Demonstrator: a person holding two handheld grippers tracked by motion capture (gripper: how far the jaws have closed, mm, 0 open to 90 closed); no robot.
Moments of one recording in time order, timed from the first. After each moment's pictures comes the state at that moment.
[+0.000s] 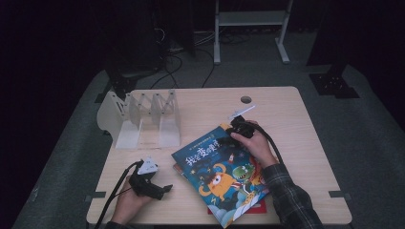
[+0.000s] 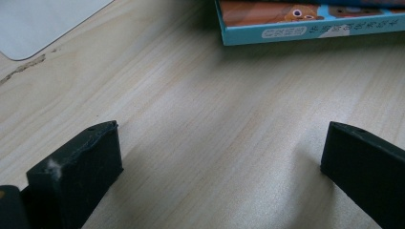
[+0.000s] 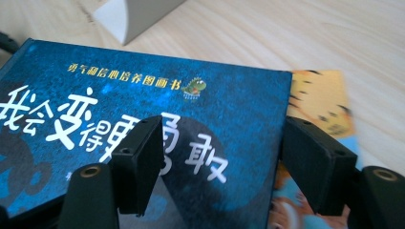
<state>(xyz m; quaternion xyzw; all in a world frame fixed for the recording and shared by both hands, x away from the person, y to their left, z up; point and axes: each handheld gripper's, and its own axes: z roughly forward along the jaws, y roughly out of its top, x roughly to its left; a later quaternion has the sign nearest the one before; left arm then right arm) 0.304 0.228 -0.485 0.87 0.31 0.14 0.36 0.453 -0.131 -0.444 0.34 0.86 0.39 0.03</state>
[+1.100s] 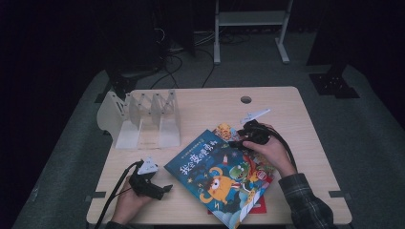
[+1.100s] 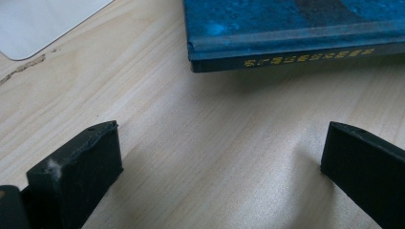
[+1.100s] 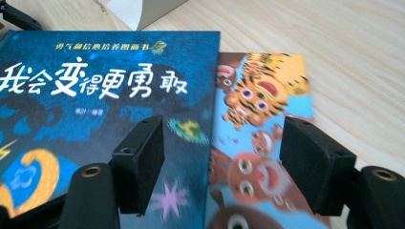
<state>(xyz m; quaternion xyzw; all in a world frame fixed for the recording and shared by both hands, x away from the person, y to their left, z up) 0.304 0.228 -0.485 0.87 0.31 0.14 0.36 0.409 -0.171 -0.414 0.33 0.86 0.38 0.09</state>
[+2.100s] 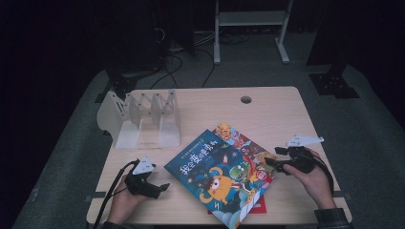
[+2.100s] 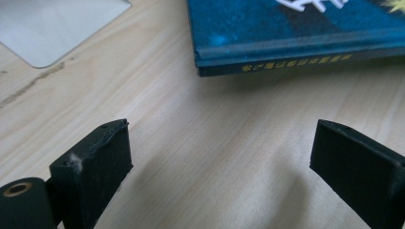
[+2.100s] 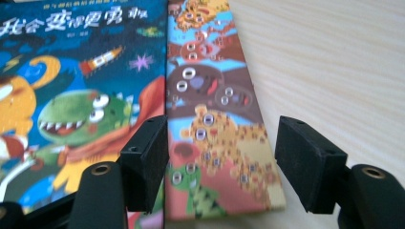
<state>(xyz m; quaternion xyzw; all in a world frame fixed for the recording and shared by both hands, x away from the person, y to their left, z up) 0.299 0.242 -0.469 0.87 0.30 0.14 0.37 0.321 -0.274 -0.431 0.40 0.81 0.41 0.14</state>
